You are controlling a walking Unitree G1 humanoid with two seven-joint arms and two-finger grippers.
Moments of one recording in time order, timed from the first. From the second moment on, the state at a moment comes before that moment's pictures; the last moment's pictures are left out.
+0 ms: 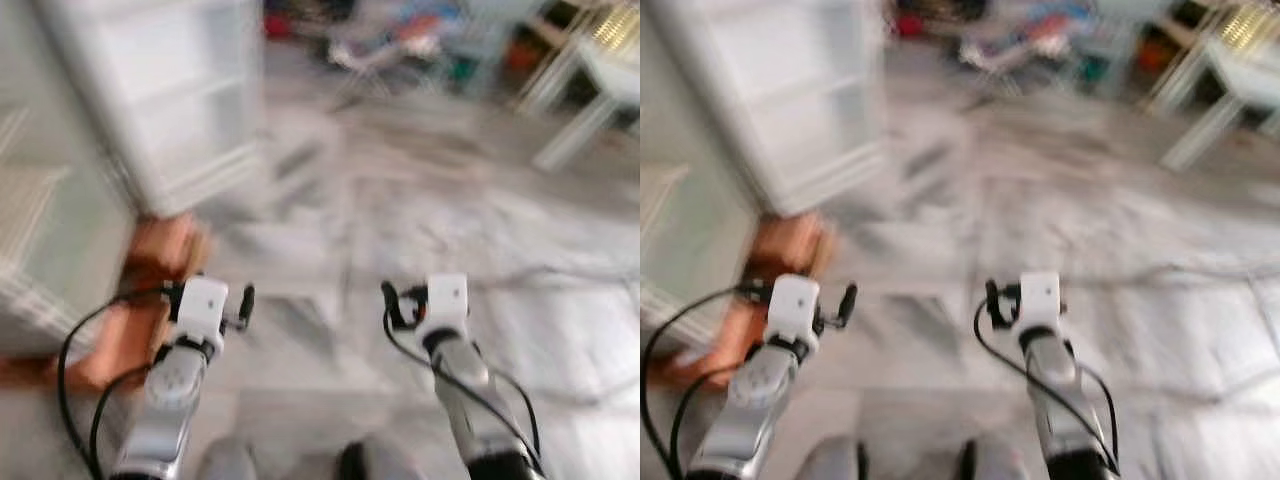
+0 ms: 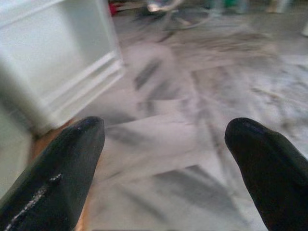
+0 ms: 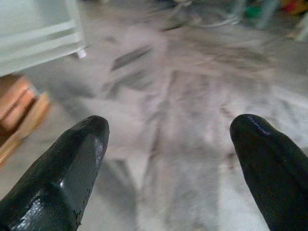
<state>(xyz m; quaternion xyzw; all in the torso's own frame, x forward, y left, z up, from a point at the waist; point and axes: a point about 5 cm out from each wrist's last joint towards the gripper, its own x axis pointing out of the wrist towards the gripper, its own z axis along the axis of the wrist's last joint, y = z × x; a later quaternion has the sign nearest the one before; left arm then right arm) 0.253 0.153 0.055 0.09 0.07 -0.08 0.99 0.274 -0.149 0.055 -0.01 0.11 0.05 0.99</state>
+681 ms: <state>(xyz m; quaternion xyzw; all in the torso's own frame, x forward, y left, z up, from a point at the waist) 0.266 0.137 0.074 0.06 0.03 -0.09 0.99 0.267 -0.163 0.062 -0.01 0.09 0.02 1.00</state>
